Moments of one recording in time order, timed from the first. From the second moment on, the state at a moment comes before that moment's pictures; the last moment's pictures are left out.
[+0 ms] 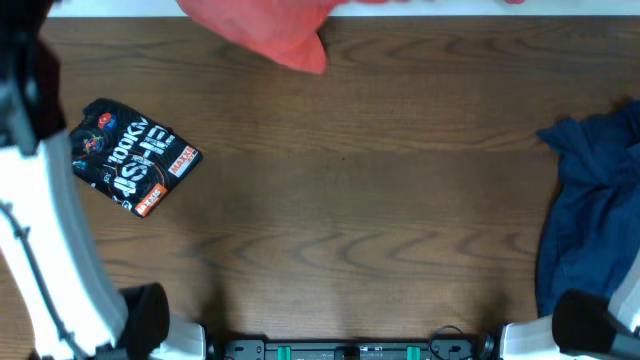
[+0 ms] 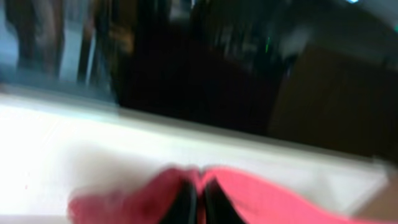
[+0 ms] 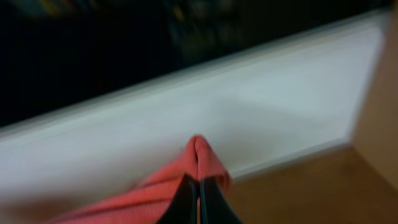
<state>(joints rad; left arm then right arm) 0.15 1.68 2.44 -0.84 0.42 -0.39 -0.25 1.64 2.17 -0.77 -0.09 0.24</state>
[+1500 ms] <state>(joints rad) 0.15 1.30 1.09 -1.16 0.41 -0.25 -0.36 1.55 1.29 -1.19 0.03 0.22</state>
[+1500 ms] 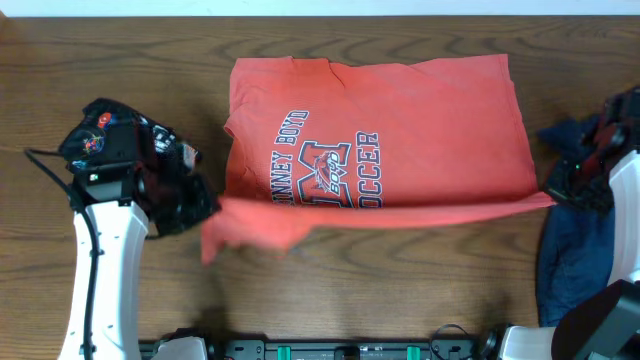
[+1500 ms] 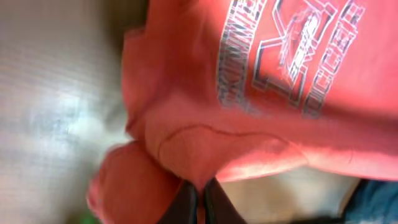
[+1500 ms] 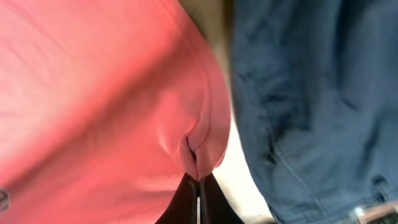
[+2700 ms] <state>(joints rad) 0.13 1.74 1.09 -0.74 0.61 -0.37 -0.27 1.78 1.21 -0.62 0.00 0.23</state>
